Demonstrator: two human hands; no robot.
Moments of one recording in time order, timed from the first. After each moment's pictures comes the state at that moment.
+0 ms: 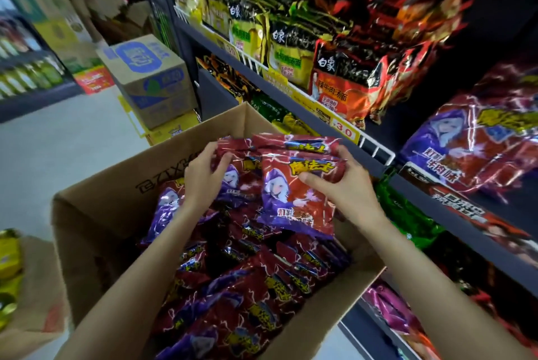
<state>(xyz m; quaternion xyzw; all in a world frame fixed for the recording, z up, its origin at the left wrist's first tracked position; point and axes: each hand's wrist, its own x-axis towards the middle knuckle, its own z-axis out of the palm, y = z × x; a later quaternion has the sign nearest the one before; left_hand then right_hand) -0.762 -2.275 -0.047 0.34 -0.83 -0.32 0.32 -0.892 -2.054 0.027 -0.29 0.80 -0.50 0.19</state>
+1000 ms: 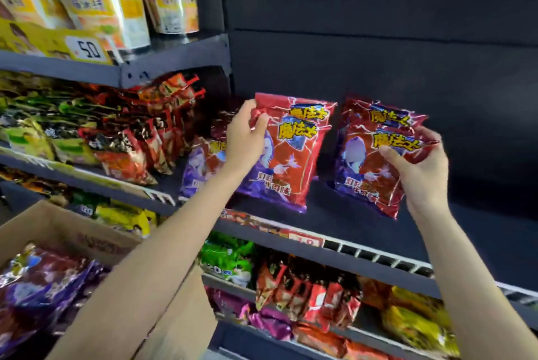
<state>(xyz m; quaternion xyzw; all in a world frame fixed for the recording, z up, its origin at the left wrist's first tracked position) -1.016 -1.910 0.132 -0.04 -0.79 -0.51 0.33 -0.998 -1.642 0.118 -0.01 0.71 -0.67 -0.23</state>
